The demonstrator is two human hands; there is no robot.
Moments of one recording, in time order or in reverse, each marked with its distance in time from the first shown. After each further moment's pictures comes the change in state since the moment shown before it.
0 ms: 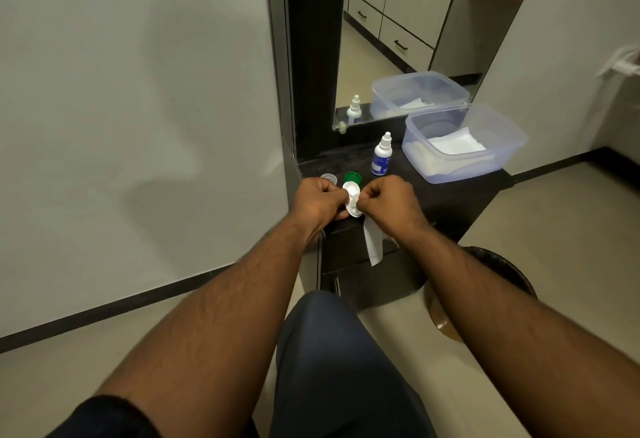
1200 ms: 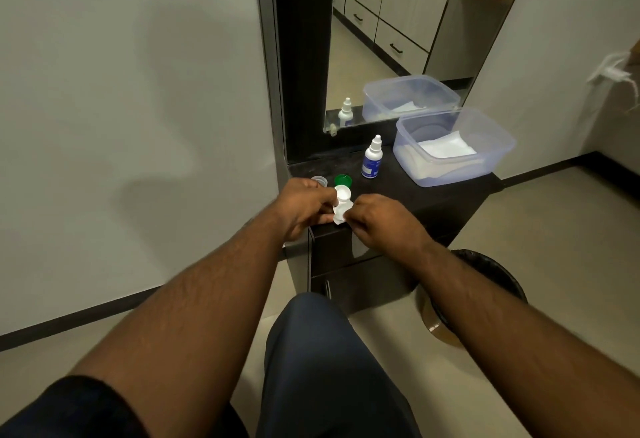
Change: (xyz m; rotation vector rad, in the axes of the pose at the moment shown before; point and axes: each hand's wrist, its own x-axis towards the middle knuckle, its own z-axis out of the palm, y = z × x) left_hand 0.007 0.007 -0.006 -0.049 -0.102 -0.115; right_hand -0.019 0.013 -0.012 -0.496 -0.083 -0.663
